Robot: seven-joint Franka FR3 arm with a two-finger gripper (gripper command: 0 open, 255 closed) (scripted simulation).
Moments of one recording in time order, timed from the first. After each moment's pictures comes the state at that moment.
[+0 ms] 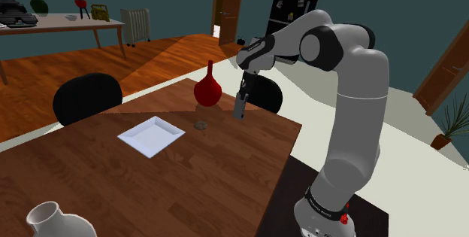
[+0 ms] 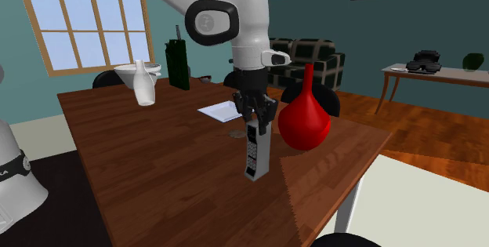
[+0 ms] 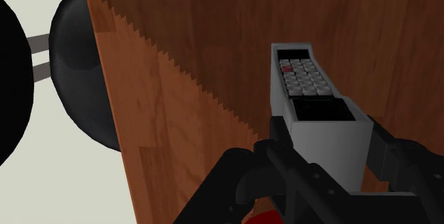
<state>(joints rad) -0.10 0.33 -0.39 -1.91 0.19 2.29 -0.75</state>
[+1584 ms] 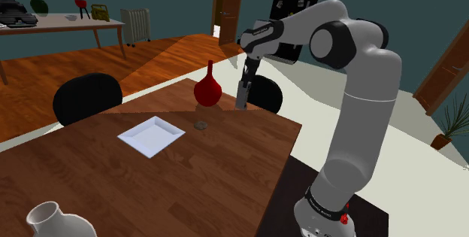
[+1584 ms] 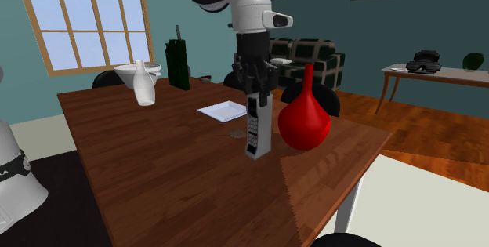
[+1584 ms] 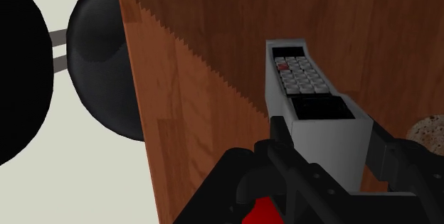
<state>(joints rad) -0.09 0.24 -0.41 -1.82 0.14 2.12 -0.71</state>
